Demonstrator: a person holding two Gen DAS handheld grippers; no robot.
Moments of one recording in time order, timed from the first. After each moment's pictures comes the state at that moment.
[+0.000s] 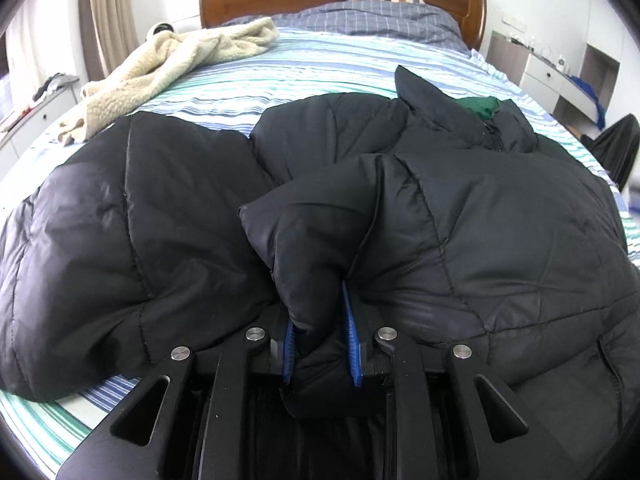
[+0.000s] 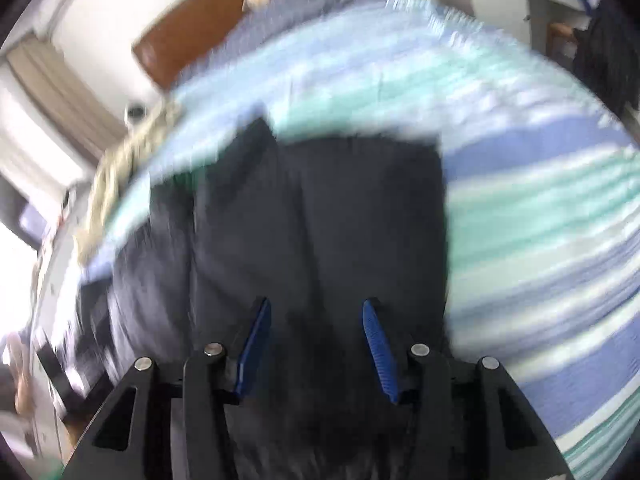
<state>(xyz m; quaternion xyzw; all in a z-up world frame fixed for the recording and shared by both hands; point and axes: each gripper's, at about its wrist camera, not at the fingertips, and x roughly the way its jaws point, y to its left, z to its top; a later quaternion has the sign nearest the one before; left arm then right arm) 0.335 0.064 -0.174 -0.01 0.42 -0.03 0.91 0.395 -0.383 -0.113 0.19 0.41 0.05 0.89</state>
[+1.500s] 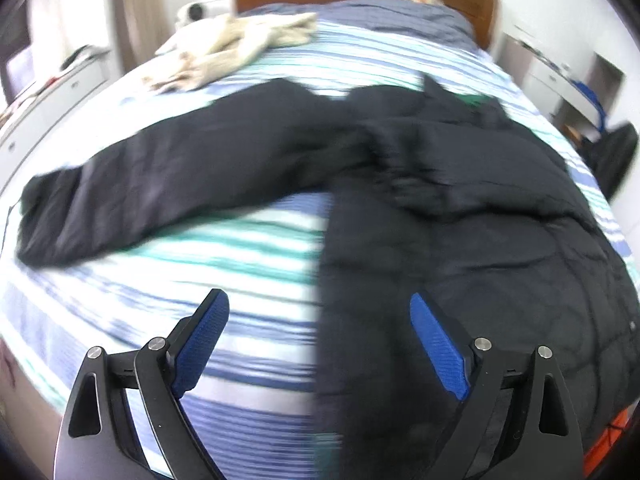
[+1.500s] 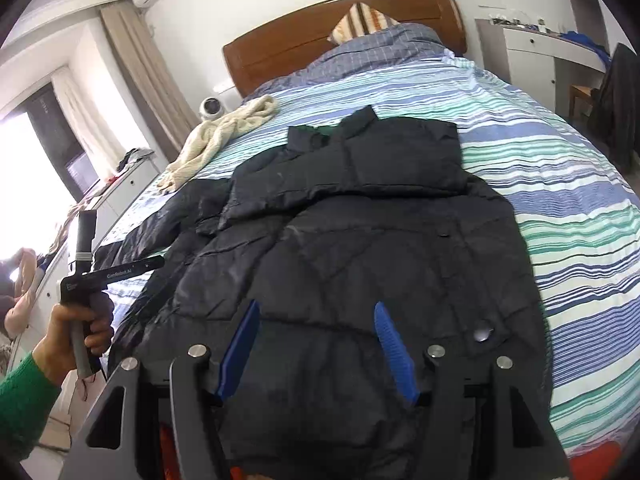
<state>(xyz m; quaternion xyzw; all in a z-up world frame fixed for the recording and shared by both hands) 0.177 0.163 -0.121 -0.04 0.45 0.01 0.89 0.073 -0.282 -0.103 0.10 0.37 0.13 0.92</state>
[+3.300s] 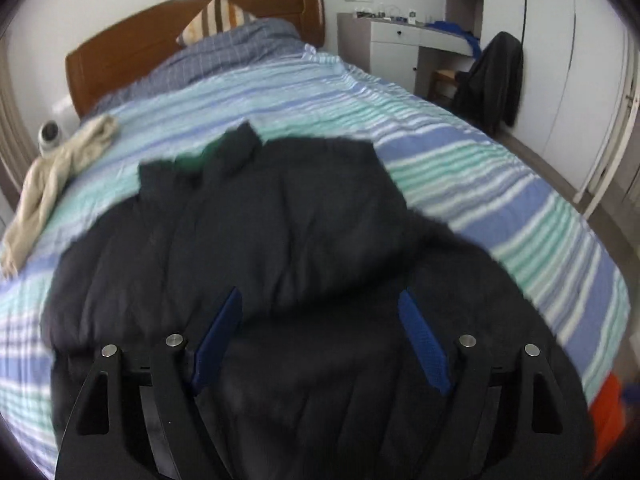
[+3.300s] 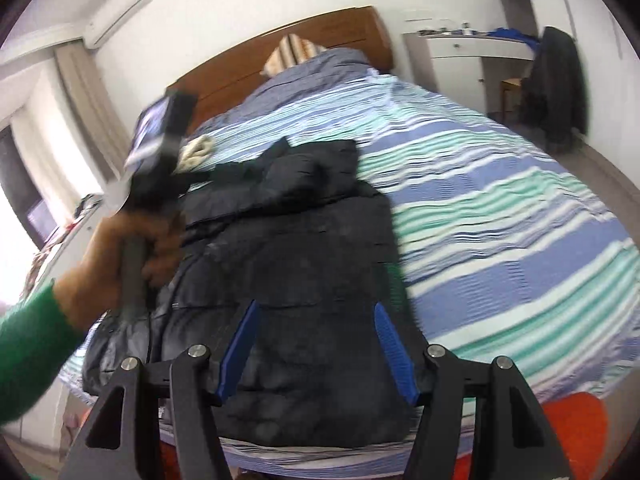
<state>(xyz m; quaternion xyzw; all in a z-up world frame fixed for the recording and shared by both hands) 0.212 -0.155 -0.076 0.10 0.38 -0.20 0.90 0.009 -0.378 -0.099 0.14 0.33 0.00 0.93</state>
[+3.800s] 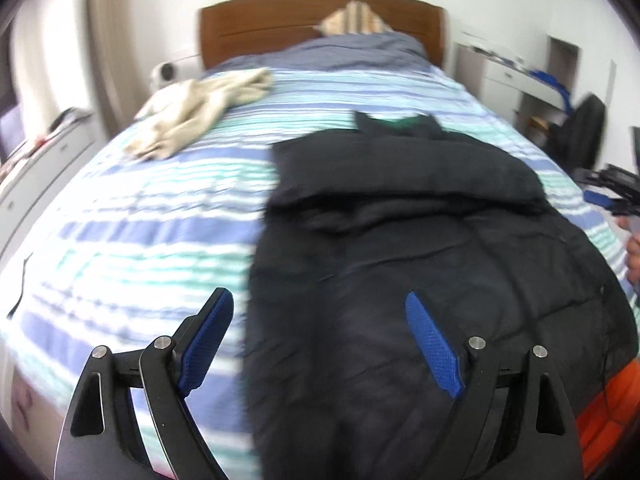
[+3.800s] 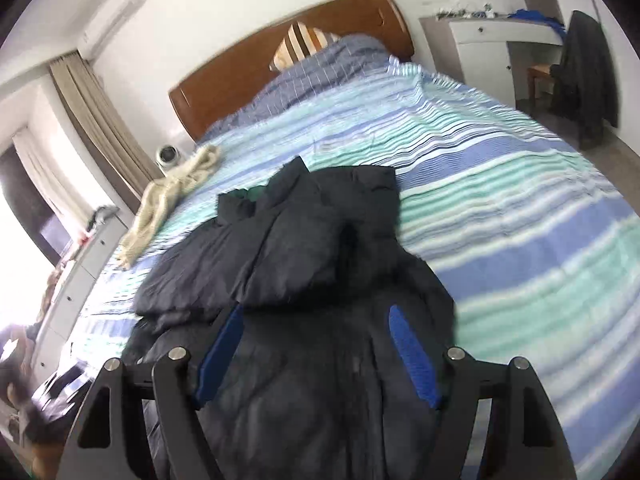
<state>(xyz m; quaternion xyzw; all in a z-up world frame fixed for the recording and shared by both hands) 0.116 0.091 -0.068 0.01 0.37 -0.02 0.93 0.228 -0.383 -0.089 0.18 0.36 0.06 0.91</state>
